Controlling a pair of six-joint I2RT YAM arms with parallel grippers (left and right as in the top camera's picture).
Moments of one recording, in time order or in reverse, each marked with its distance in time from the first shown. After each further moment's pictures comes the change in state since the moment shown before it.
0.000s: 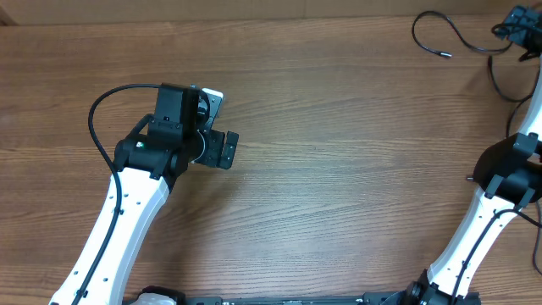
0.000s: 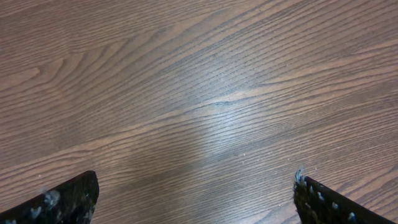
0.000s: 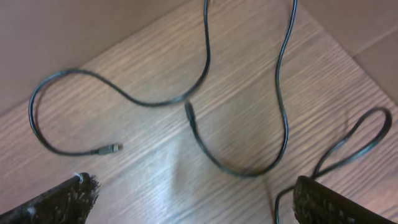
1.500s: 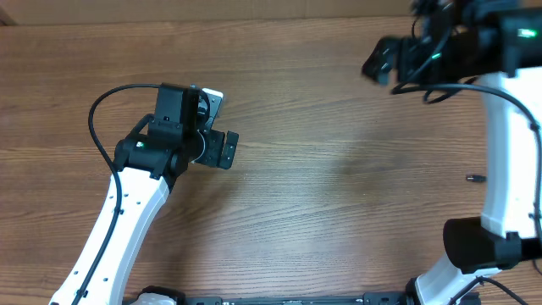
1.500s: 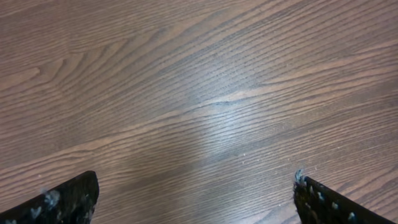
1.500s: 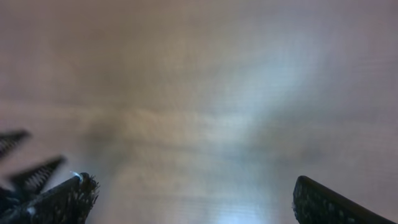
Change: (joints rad) left arm 0.000 0.000 0.000 0.000 0.000 0.000; right arm 0.531 -0.639 -0.342 -0.513 -0.377 0.002
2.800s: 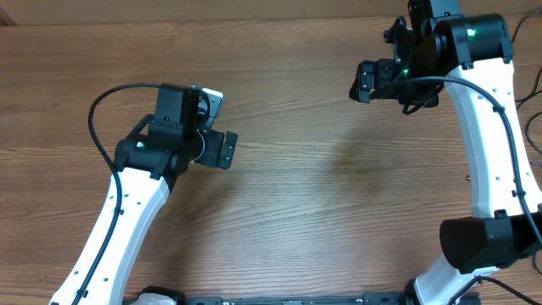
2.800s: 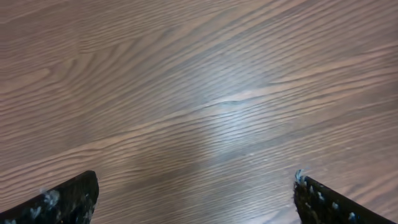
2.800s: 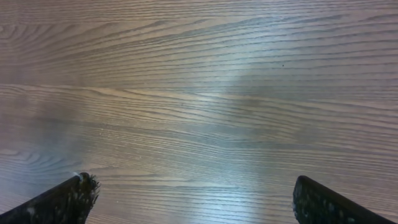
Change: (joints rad) left arm 0.000 0.000 0.000 0.000 -0.034 0.010; right arm 0.044 0.008 -0.241 0.108 0.077 -0.001
